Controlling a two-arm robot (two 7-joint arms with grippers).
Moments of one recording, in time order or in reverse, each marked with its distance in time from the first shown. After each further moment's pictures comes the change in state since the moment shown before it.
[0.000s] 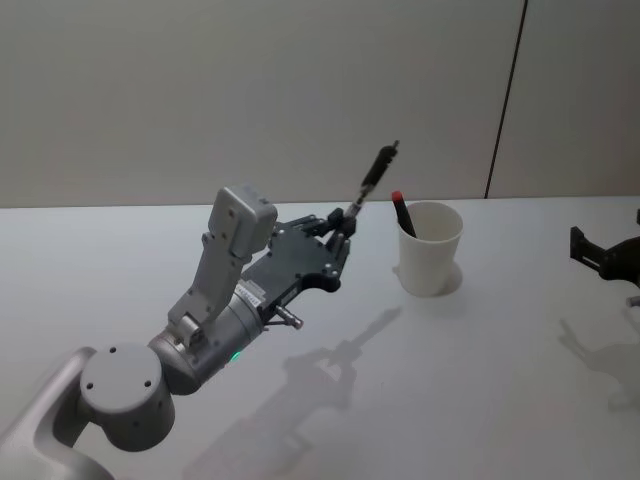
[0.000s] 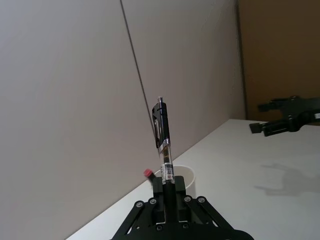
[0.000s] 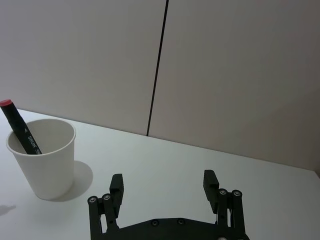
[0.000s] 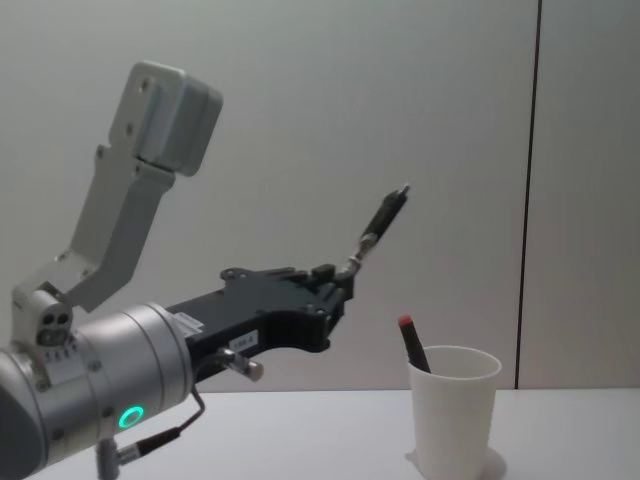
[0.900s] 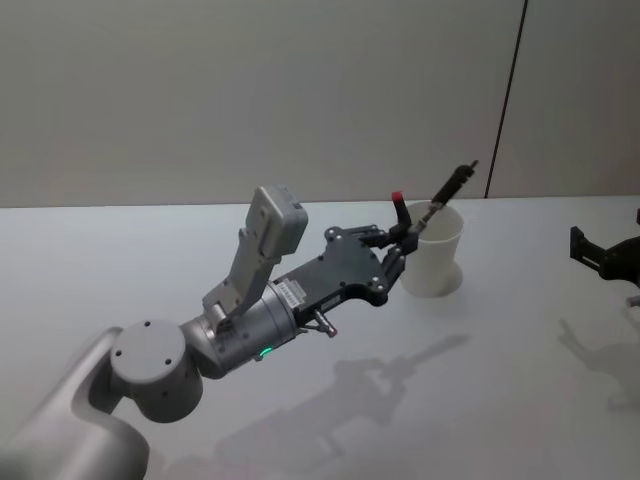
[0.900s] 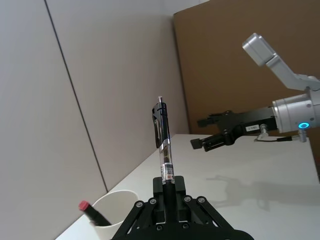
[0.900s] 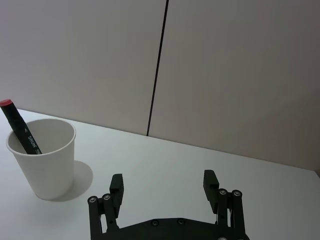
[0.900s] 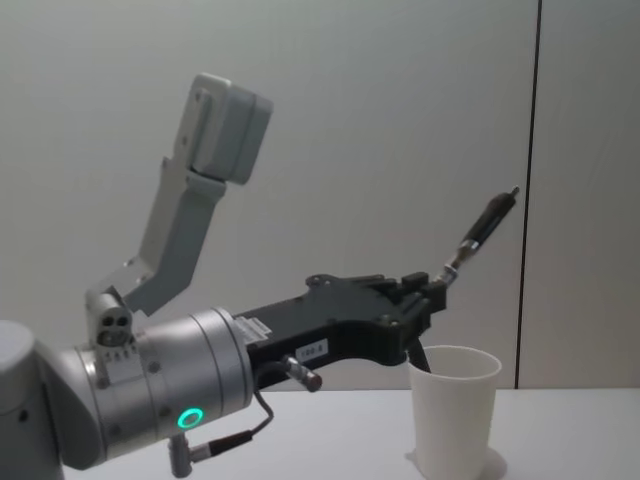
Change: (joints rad) left arm -0.109 -0.071 0.022 0.172 -0.057 -0.078 -0.298; right arm 0.000 0.000 0.000 0.000 0.000 0.000 0.000
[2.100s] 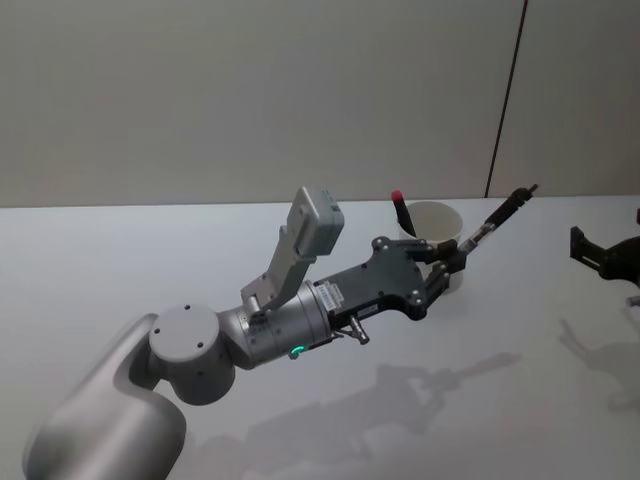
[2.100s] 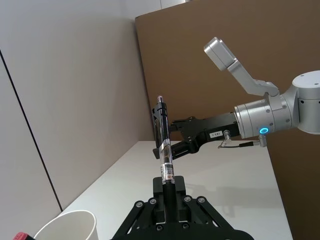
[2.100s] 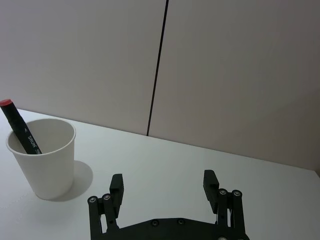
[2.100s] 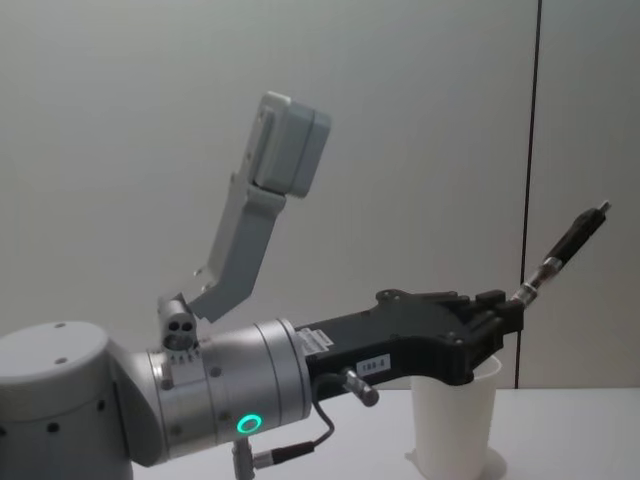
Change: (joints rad) left arm -0.092 -0.070 0.038 0.152 -0.030 -0.026 -0.167; right arm 0.000 0.000 0.000 0.000 0.000 0.000 0.000
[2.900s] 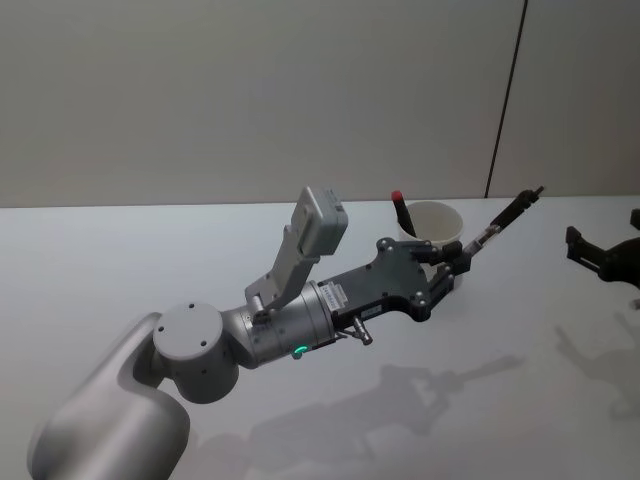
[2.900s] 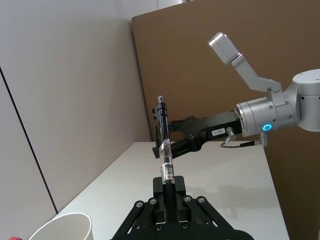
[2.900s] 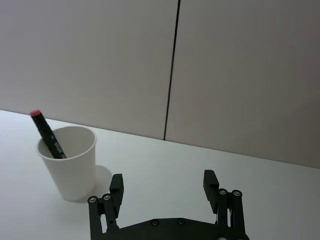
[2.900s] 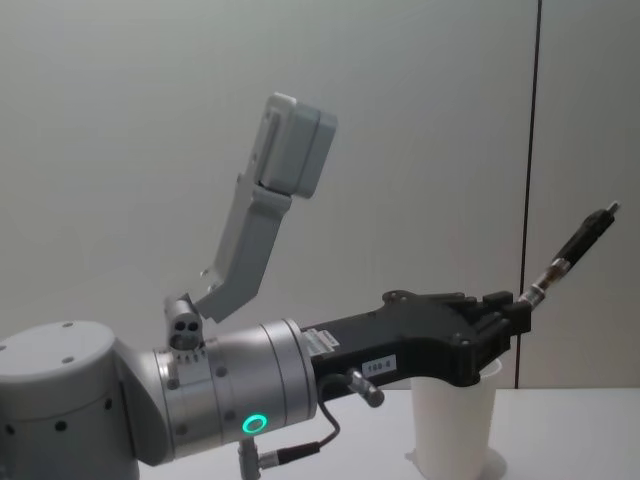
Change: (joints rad) left arm -0.009 -0.007 0.004 0.015 -0.004 -0.003 -0.014; right arm -0.023 0.016 0.019 -0.026 0.088 -0.006 0.069
